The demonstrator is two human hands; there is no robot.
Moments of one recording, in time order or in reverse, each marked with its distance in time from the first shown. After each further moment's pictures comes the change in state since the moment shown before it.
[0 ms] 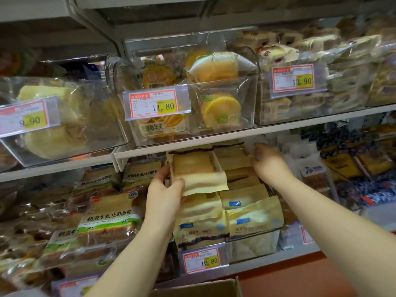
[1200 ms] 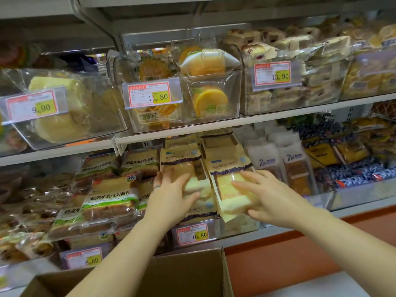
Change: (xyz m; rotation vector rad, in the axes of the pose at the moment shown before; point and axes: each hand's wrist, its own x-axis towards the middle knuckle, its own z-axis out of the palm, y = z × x) left_hand -0.025 -0.021 -0.002 1.176 -0.267 0.226; right_hand -0.114 0.028 -0.042 -0.572 -0.387 -0.526
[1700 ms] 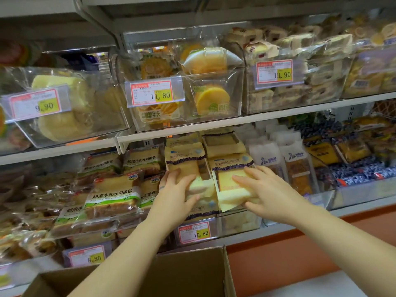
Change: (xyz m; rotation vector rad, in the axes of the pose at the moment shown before) left_hand -0.001 -0.007 0.009 -0.122 0.028 0.108; right_hand 0.007 -0.007 0.001 -0.005 -0.016 0.092
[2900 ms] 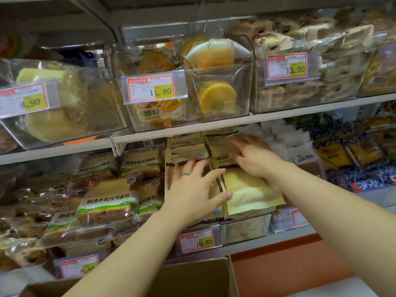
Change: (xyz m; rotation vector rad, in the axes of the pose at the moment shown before) left_hand 0.023 0.034 -0.009 0.283 -0.034 0.221; right_hand 0.108 0.013 -0.017 0.076 0.071 0.154
